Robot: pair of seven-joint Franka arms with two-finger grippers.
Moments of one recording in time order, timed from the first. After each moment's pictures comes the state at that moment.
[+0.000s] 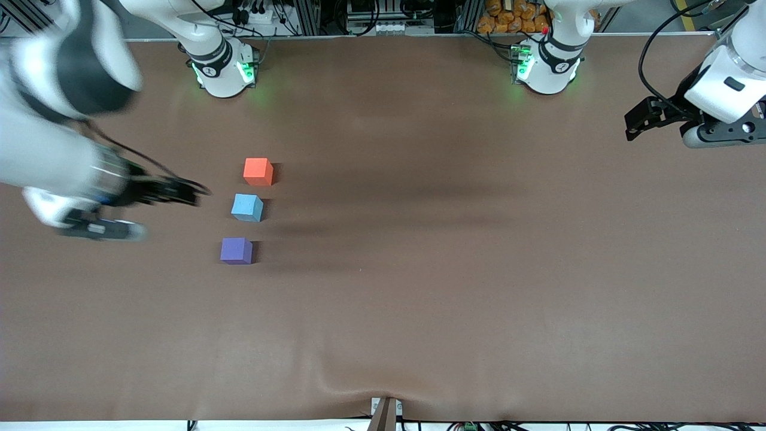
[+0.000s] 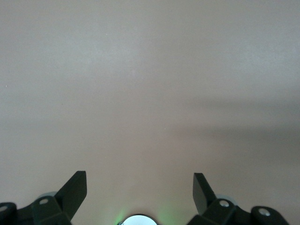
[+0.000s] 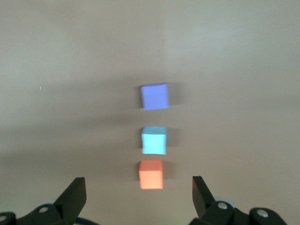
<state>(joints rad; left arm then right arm) 0.09 -0.13 -0.20 -1.71 0.01 1.54 -0.14 0.10 0.24 0.01 -1.33 0.10 1.45 0.21</state>
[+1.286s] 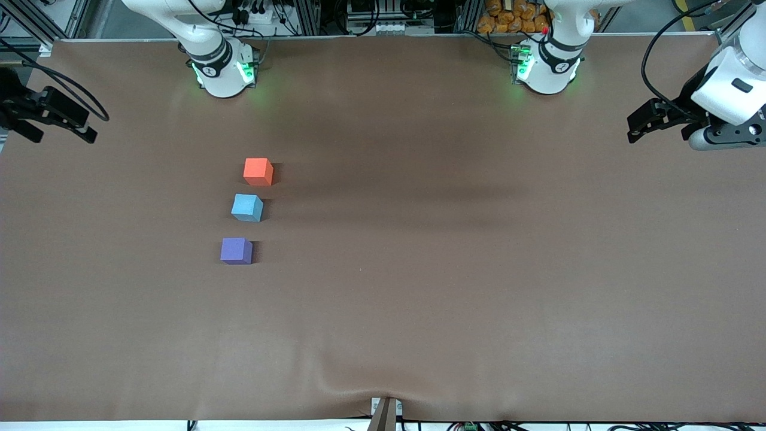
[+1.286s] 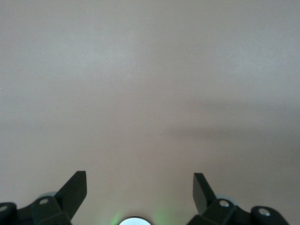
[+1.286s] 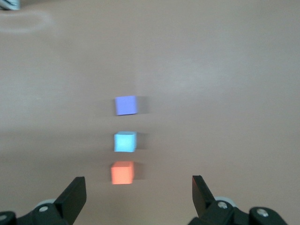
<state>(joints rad) 0.10 -0.11 -0.20 -1.69 -0.02 1.54 -0.14 0.01 -0.06 0.01 -1.49 0.01 1.49 0.08</state>
